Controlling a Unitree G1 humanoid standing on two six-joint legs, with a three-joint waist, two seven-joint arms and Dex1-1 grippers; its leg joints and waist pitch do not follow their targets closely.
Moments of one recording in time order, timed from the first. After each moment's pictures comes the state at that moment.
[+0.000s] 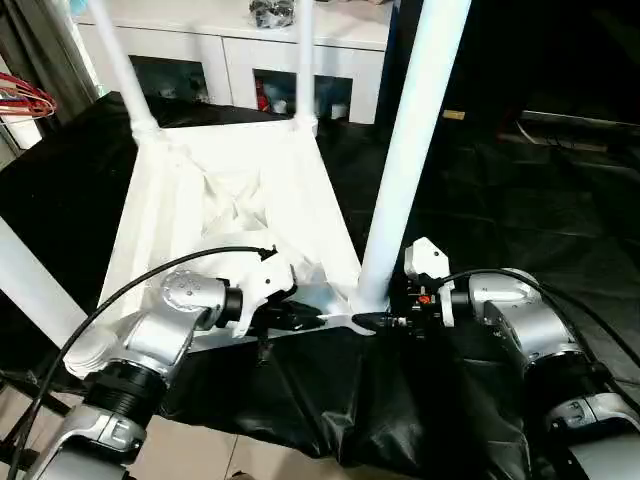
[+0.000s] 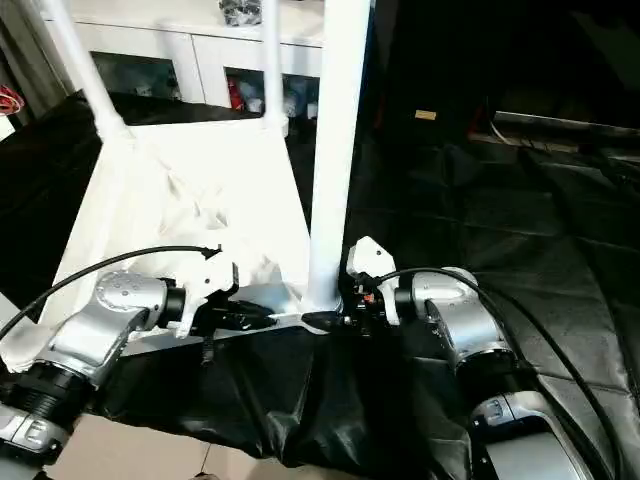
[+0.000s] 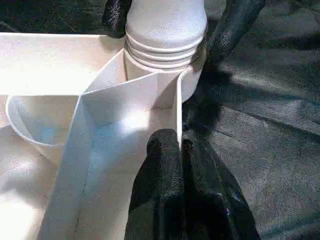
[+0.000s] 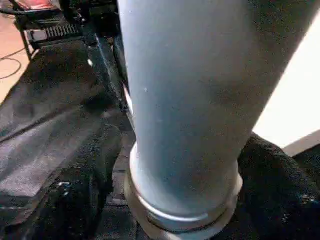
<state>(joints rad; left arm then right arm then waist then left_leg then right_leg) -0.48 0.39 -0.26 0.41 -0.03 0.15 -1.22 -0.54 -0.36 0.19 0.61 0.11 0.02 1.26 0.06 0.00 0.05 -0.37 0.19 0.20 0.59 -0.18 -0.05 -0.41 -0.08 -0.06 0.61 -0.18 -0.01</state>
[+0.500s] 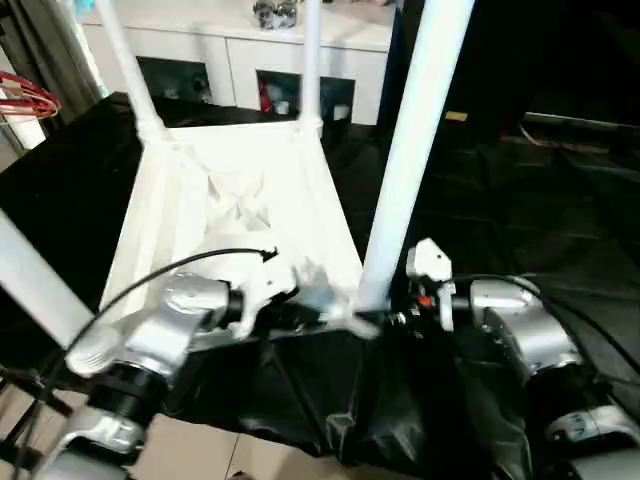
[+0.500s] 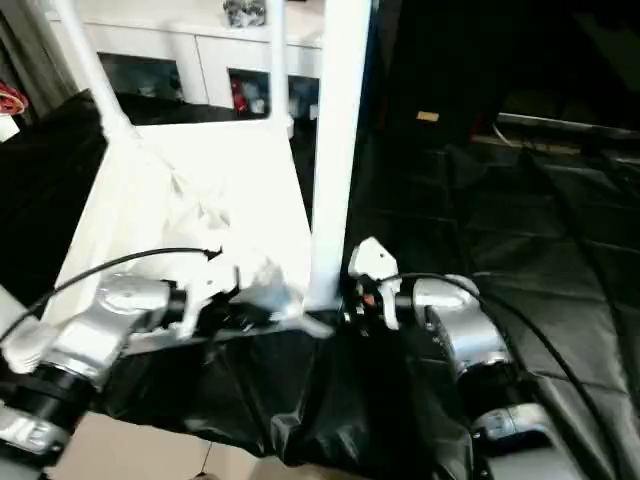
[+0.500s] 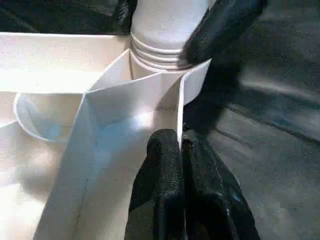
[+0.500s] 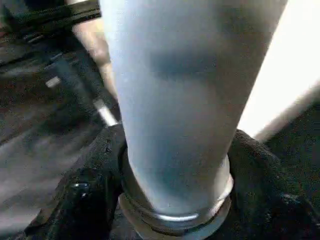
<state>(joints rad) -0.48 0.33 -0.25 0.42 0.01 0.17 -1.06 -0.49 -0.27 0.13 0.59 0.10 0.06 1.01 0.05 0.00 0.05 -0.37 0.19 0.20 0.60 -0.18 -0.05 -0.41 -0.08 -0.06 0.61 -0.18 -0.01</state>
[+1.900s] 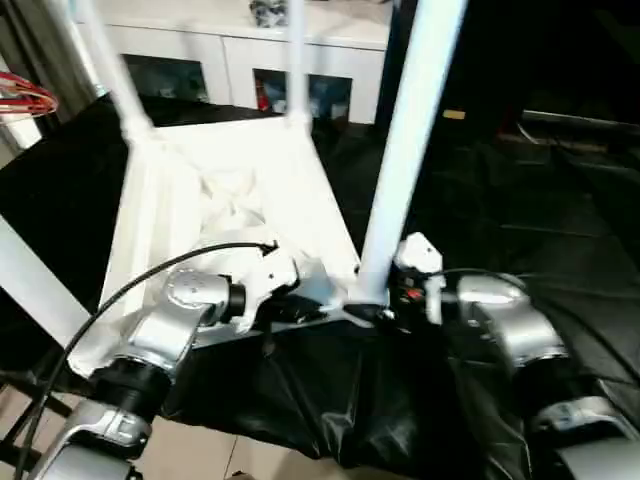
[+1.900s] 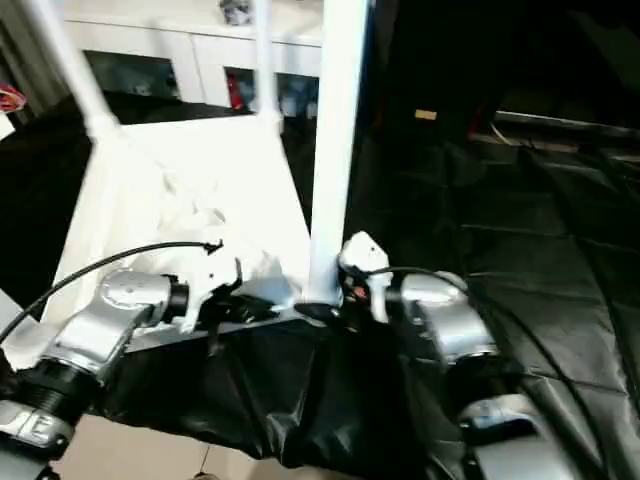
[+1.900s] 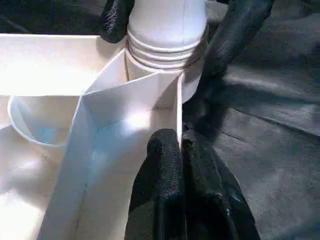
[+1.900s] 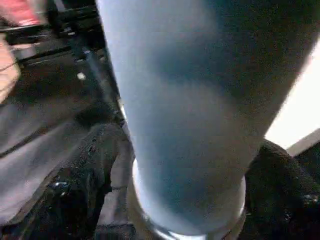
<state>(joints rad) -0.50 0.37 -0.26 0.43 -0.02 0.14 -1.21 -0.53 -0.34 0.17 0.59 0.13 0.06 1.22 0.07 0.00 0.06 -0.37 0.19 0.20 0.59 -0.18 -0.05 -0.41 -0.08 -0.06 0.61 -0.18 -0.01</state>
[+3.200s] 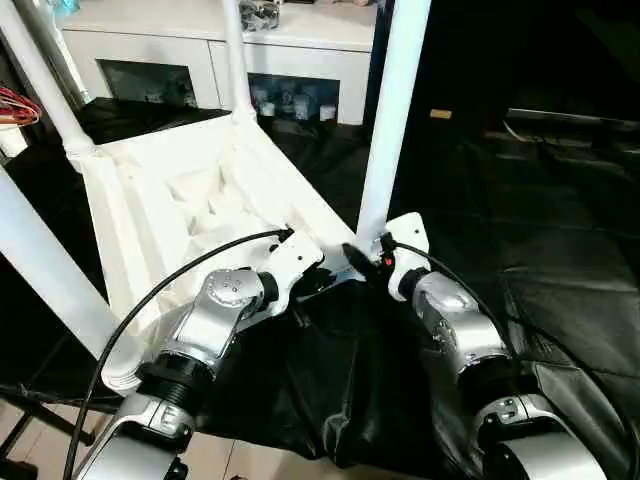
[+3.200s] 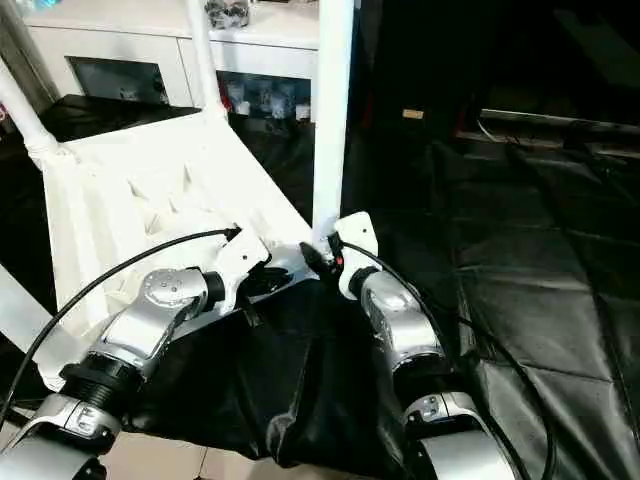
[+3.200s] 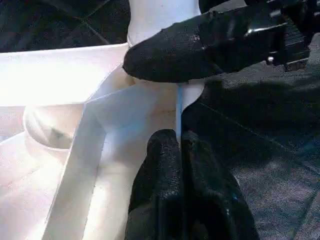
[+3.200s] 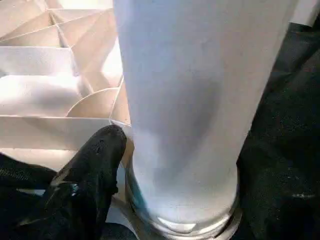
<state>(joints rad) -0.54 0.19 -0.22 0.50 0.10 0.19 -0.78 -0.59 -0.05 0.03 0.76 0.04 0.02 0.47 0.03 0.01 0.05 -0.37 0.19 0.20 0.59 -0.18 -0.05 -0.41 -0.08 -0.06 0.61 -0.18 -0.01</state>
